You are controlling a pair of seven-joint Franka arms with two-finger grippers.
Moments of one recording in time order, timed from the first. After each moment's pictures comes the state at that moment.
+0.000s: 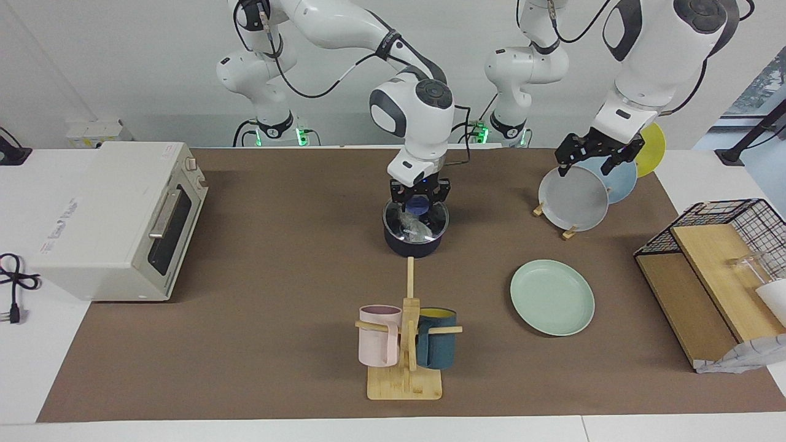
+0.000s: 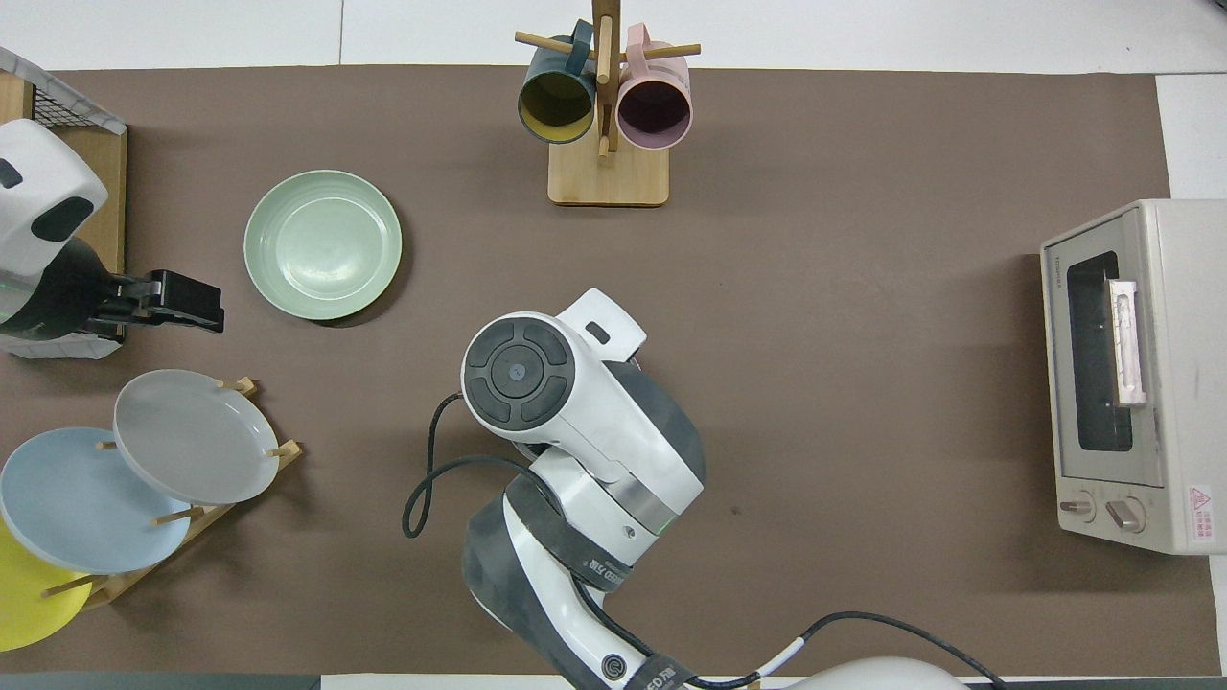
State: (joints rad) left arm -0.06 -0.05 -0.09 -1.69 -0.02 1.60 -0.10; right arm 0.74 0.37 0.01 -1.62 -0.03 1.99 0.75
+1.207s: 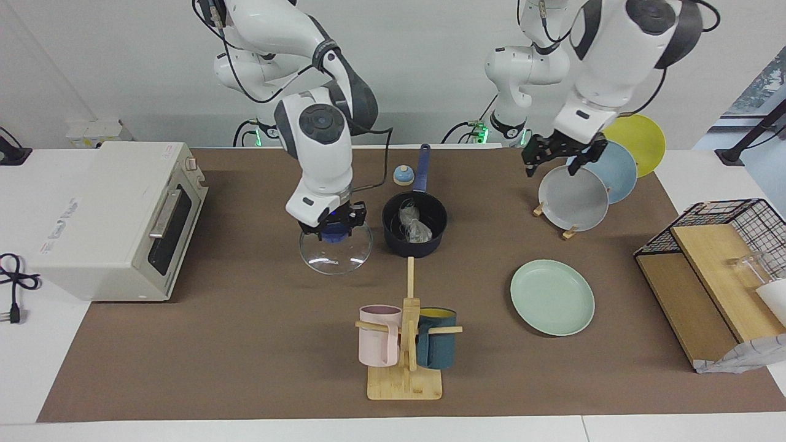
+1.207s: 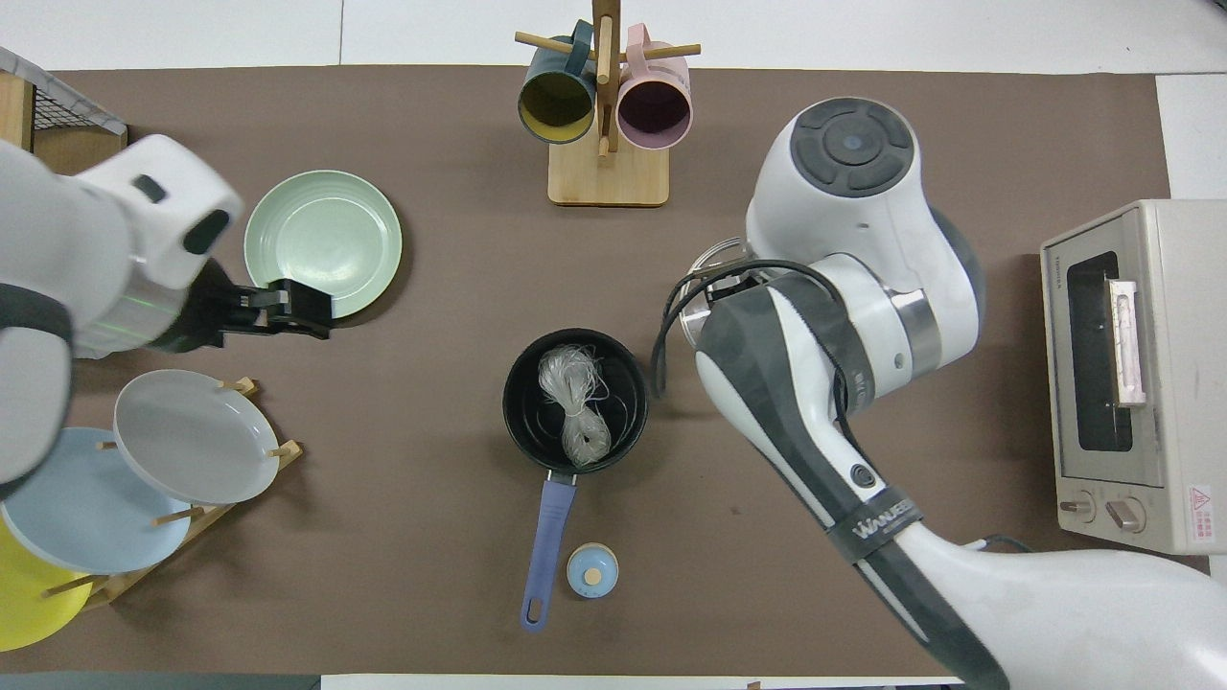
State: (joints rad) left arm -0.24 -0.05 -0.11 -1.75 -0.05 1.68 -0.35; right arm 0.37 0.32 0.00 -1.61 -0.03 1.84 0.18
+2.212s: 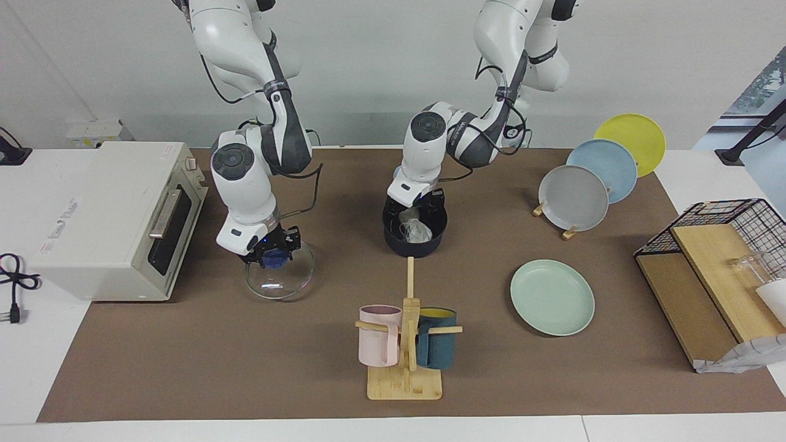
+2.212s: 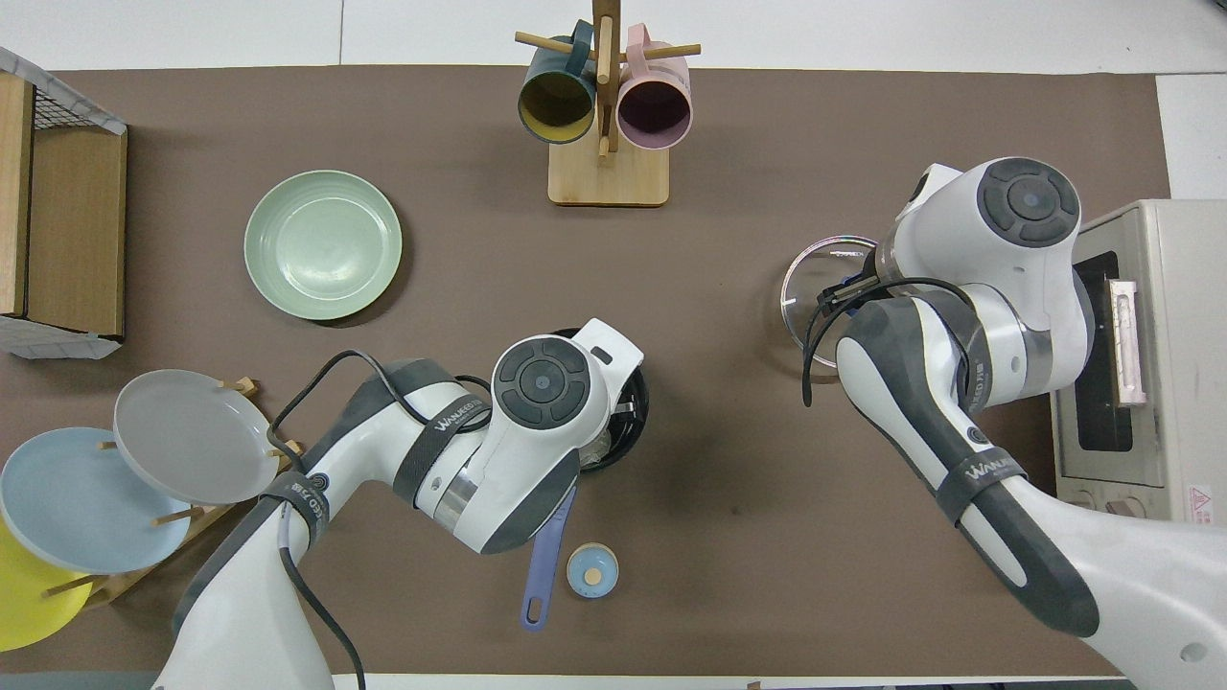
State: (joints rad) left arm -0.65 0.26 -0.11 -2.01 -0.05 2.23 -0.75; right arm 0.17 0.25 0.00 -1.94 -0.03 2.20 -0.12
